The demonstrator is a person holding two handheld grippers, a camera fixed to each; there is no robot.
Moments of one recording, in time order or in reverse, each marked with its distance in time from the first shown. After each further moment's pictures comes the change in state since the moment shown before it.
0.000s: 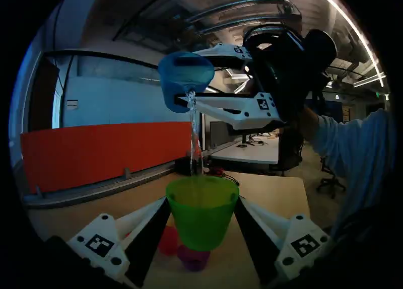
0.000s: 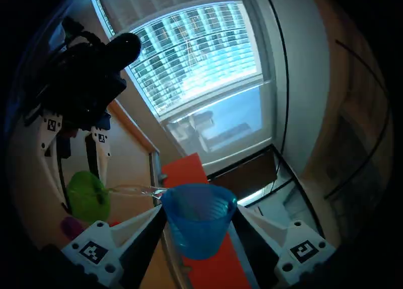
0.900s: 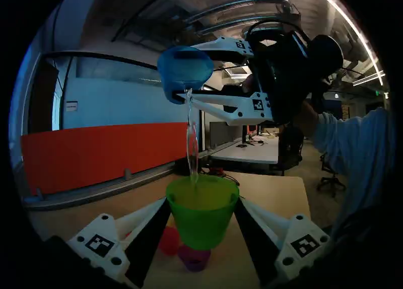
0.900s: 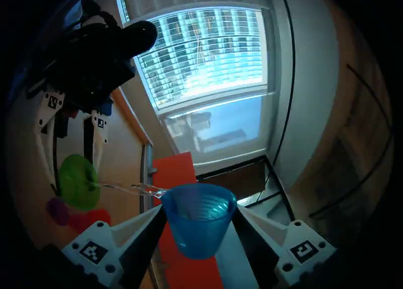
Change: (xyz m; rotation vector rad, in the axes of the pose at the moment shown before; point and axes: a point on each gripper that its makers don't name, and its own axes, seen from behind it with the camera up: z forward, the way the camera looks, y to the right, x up) left arm 0.002 -0.001 0.000 -0.002 0.002 0.009; right arm -0.001 0.013 0.003 -0.043 -0.006 -0.156
